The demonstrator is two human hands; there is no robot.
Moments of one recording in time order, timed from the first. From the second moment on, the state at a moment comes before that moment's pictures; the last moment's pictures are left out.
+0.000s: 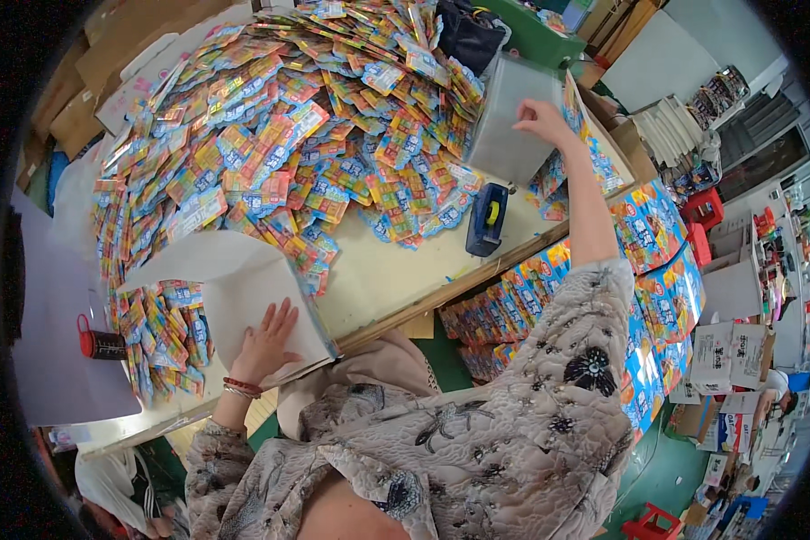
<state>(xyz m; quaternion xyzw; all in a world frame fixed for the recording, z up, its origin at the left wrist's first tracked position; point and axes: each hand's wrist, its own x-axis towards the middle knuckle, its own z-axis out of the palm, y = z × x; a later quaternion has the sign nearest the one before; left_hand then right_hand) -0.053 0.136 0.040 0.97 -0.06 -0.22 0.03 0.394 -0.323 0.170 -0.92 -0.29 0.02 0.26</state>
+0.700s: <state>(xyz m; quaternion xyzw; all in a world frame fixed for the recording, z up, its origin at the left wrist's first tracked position) -0.055 0.125 0.124 0.96 -0.05 0.00 0.26 0.396 -0.311 0.170 -0.91 -0.35 -0.21 -0.04</state>
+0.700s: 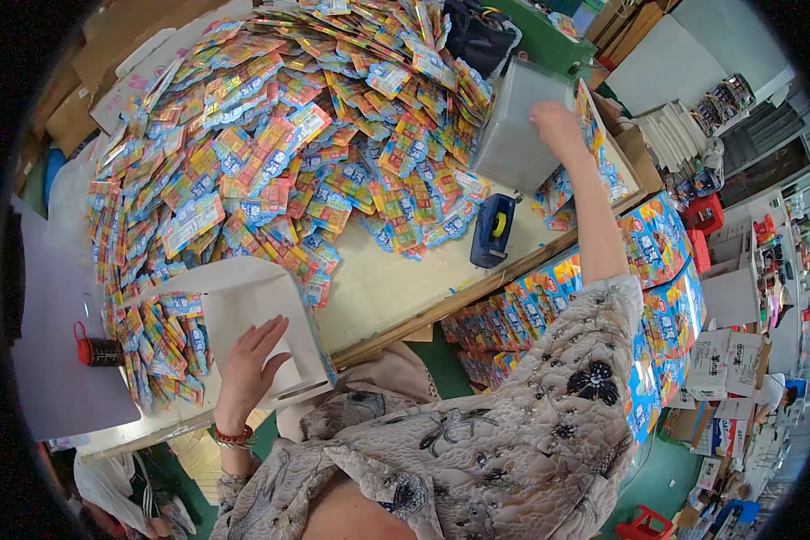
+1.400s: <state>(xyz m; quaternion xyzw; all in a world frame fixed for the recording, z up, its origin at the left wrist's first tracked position) -0.050 0.078 0.168 0.68 -0.12 0.19 0.70 0.144 -0.136 0.256 -0.69 -0.46 0.11 0.55</state>
